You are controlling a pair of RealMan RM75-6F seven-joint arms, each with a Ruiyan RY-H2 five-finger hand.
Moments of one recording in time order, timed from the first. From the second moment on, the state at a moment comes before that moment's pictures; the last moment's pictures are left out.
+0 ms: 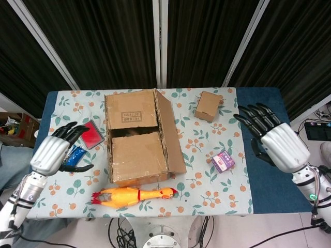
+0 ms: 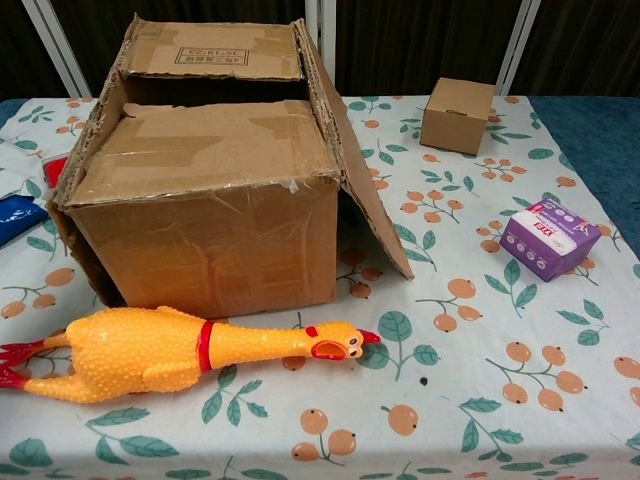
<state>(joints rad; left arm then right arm) -0.41 -0.91 -0.16 -1.95 1.50 1.19 0.04 0.55 -0.64 0.04 -1.96 -1.64 1.40 0.16</state>
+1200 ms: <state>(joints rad) -0.86 -1.68 -0.25 -0.97 1.51 1.29 0.32 0.36 -0.67 0.10 -1.73 -1.64 1.50 0.47</state>
